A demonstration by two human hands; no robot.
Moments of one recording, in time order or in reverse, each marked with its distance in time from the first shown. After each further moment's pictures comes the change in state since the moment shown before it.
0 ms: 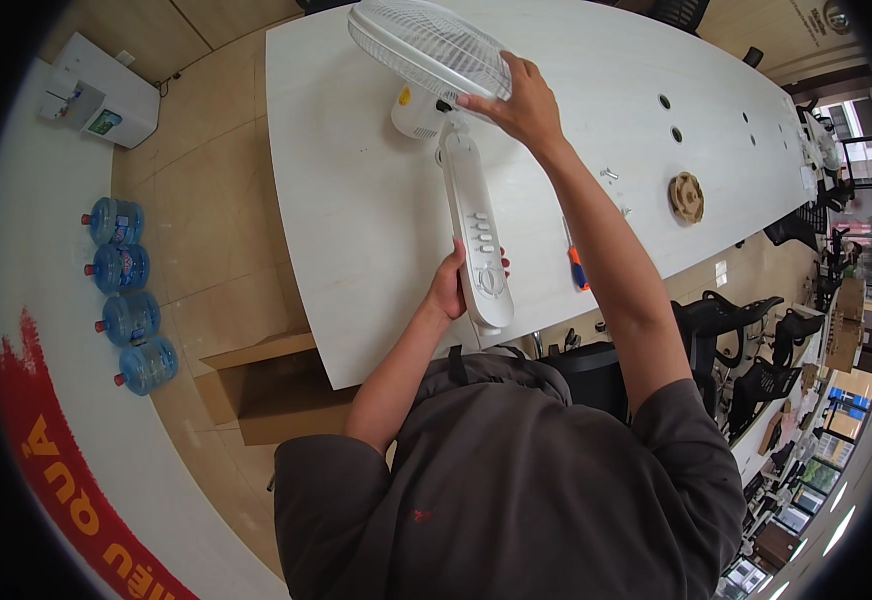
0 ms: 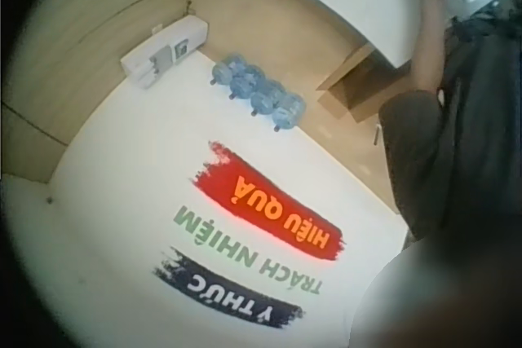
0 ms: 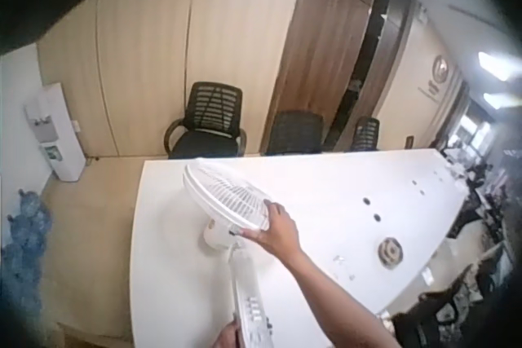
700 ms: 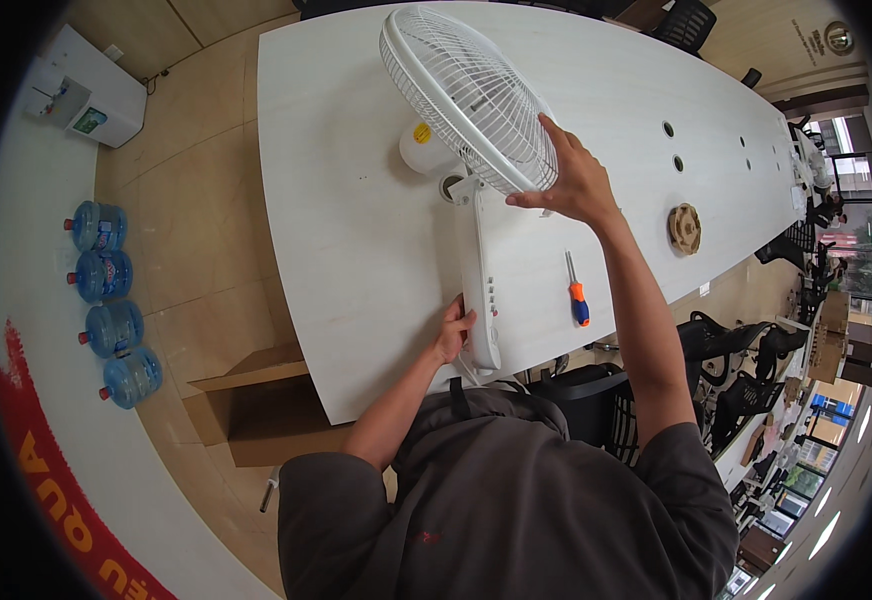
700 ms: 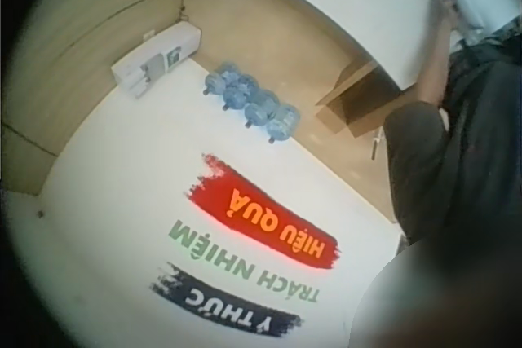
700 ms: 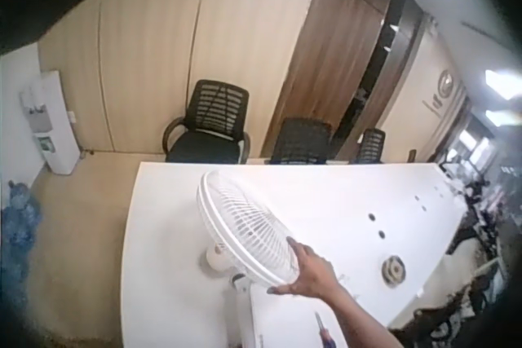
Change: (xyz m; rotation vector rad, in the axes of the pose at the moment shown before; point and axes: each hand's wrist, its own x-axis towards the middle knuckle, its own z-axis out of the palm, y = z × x) left_hand 0.006 -0.051 -0.079 0.059 0.091 0.041; right_hand -0.028 0.019 -0.038 -0.175 -0.353 0.043
